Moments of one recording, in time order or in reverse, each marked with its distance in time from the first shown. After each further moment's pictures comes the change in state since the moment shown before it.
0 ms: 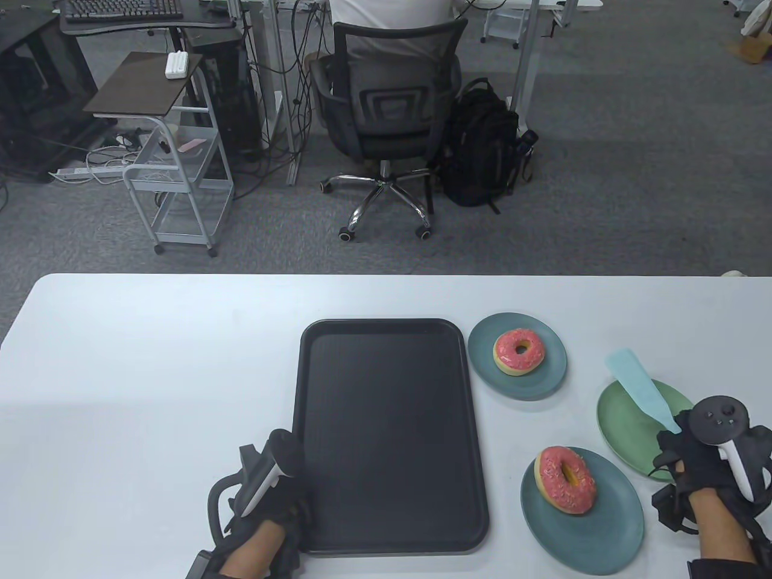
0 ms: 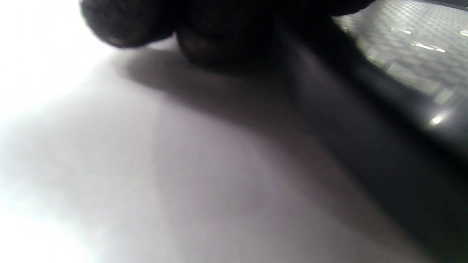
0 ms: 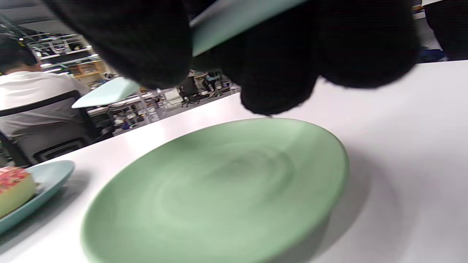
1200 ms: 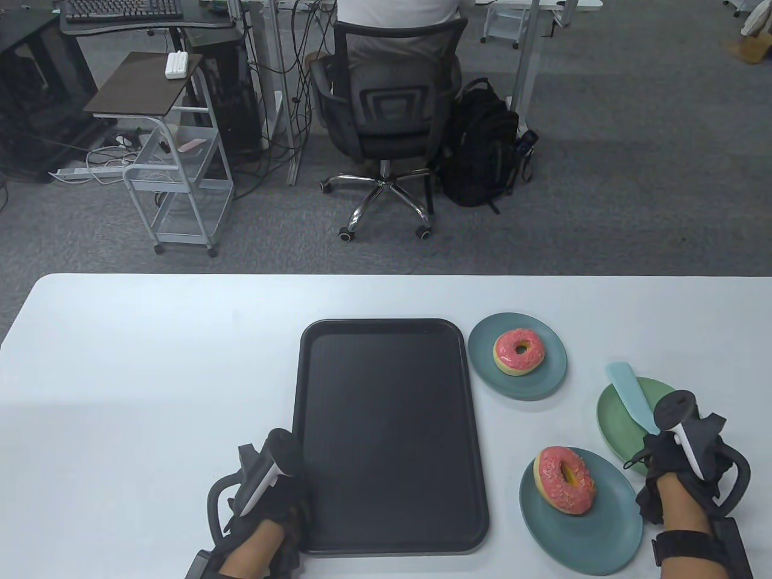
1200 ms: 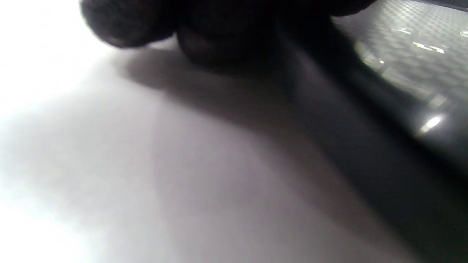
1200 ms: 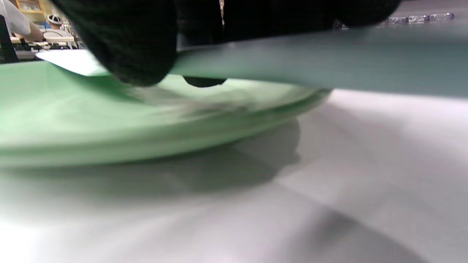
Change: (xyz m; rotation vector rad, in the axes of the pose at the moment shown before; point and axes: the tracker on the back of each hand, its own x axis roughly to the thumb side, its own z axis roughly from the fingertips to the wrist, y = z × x) left_hand -0.001 0.001 -0.001 -0.008 -0.001 0.009; right_hand 0.009 0.052 -0.019 0.050 0.114 0.262
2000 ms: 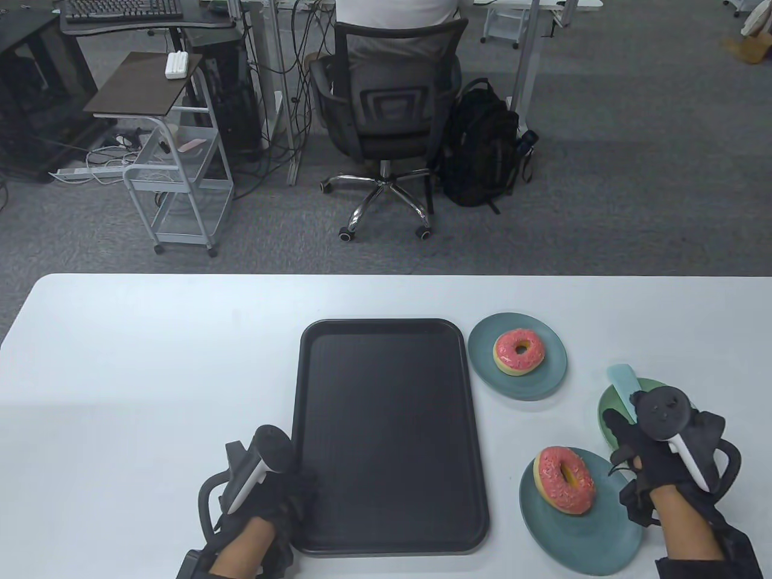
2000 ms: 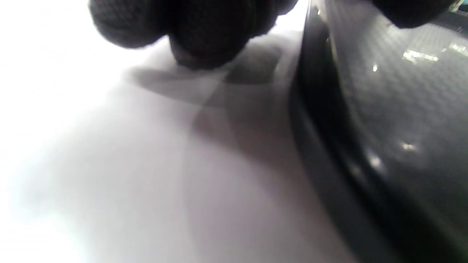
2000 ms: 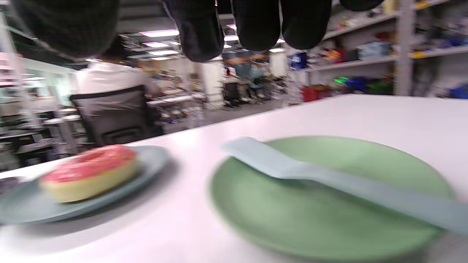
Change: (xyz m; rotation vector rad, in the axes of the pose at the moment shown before) left_hand -0.009 0.017 0.005 0.044 -0.035 0.050; right_hand 0.045 -0.078 0.095 -0.129 -0.424 -0.168
